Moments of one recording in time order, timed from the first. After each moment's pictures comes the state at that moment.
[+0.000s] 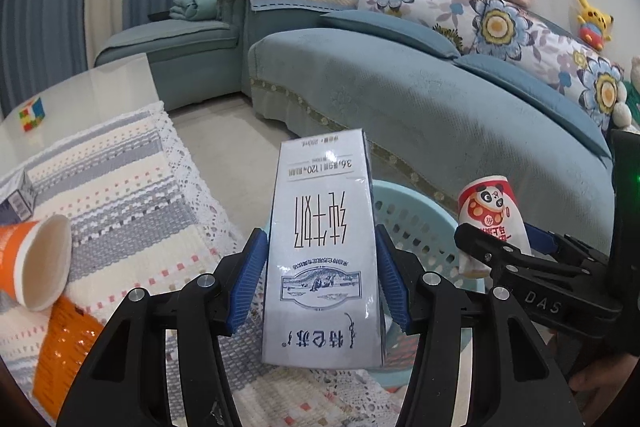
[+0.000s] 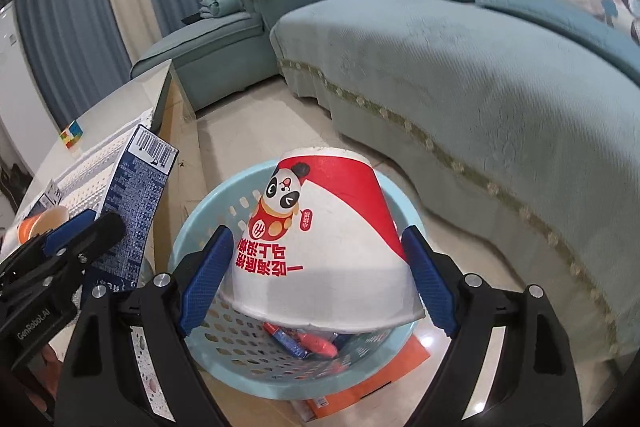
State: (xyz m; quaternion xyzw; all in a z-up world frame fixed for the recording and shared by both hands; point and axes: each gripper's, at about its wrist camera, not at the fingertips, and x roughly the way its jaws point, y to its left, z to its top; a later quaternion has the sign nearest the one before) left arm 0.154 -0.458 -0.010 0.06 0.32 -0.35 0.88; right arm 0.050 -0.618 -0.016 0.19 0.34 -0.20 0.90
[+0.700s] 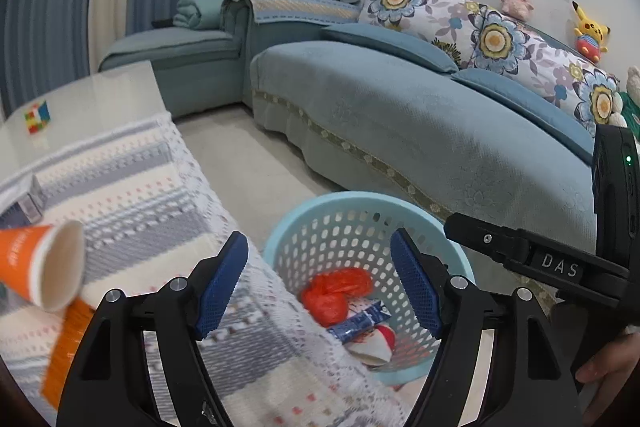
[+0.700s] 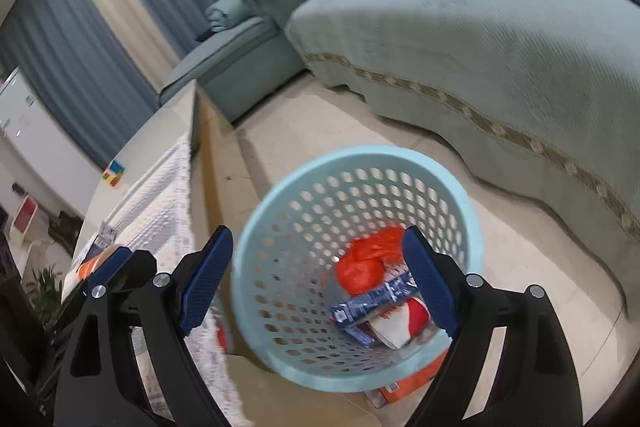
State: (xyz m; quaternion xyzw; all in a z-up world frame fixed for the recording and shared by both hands) left arm 0.146 -0.438 0.007 0.04 0.31 -0.35 0.89; right arm 0.052 -0.615 0.001 0.29 0.32 -0.14 0.89
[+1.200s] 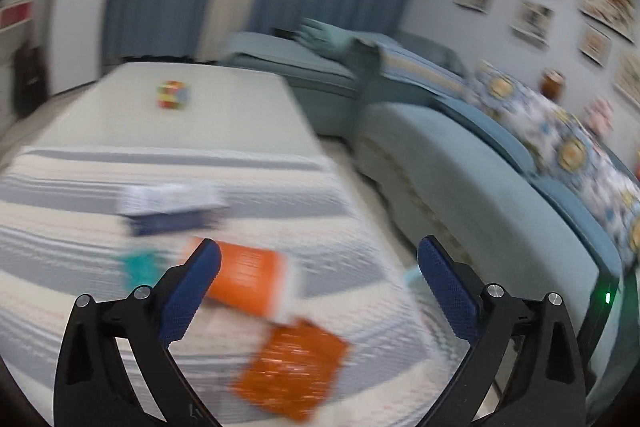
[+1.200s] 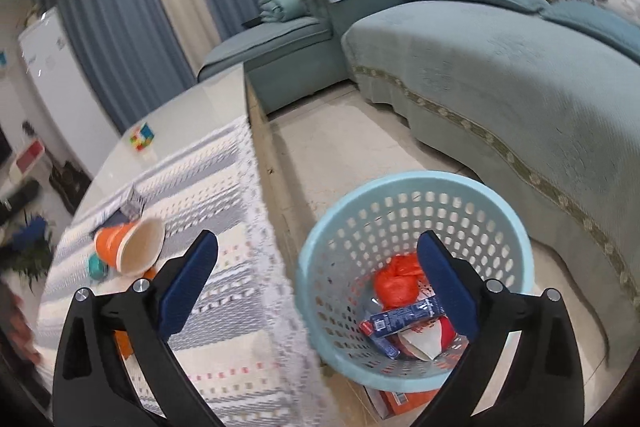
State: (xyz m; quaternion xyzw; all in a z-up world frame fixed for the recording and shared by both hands) left arm 0.180 -0.239 0.098 -0.09 0.30 -0.18 0.93; right arm 0.085 -0.526 0.036 0.19 0.32 -0.10 0.92
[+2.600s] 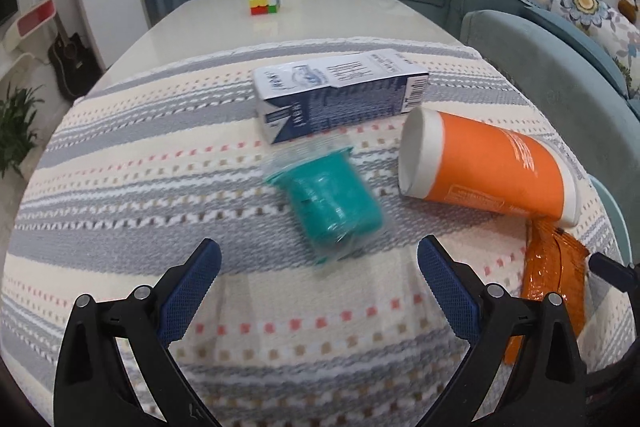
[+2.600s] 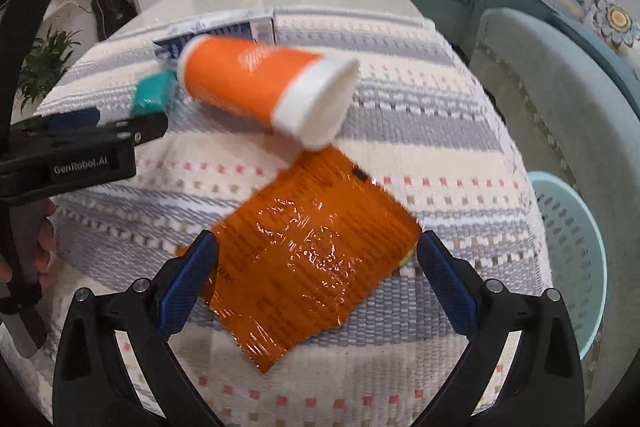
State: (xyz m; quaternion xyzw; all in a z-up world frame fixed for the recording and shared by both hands) left arm 0.240 -0.159 -0.027 0.03 0.43 -0.07 0.90; right arm 0.166 -0.307 -0.020 -0.01 0.46 0.03 0.89
